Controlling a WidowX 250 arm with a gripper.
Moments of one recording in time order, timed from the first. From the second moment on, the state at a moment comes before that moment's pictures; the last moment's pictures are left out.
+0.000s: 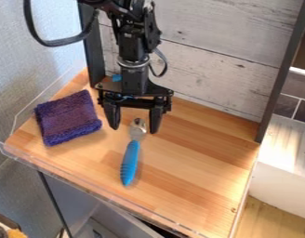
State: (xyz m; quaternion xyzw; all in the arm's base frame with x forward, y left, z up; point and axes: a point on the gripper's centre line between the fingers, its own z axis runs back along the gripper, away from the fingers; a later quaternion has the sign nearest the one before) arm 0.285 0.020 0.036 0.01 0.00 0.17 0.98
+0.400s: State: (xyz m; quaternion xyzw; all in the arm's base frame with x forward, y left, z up) arm 0.285 0.033 0.029 0.00 0.01 0.19 0.98
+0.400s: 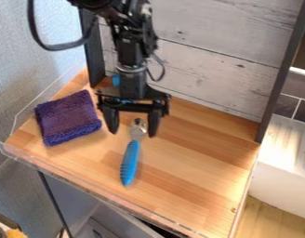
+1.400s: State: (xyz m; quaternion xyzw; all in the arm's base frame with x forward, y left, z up) arm 0.353 0.117 0.016 0.01 -0.10 0.30 0.95
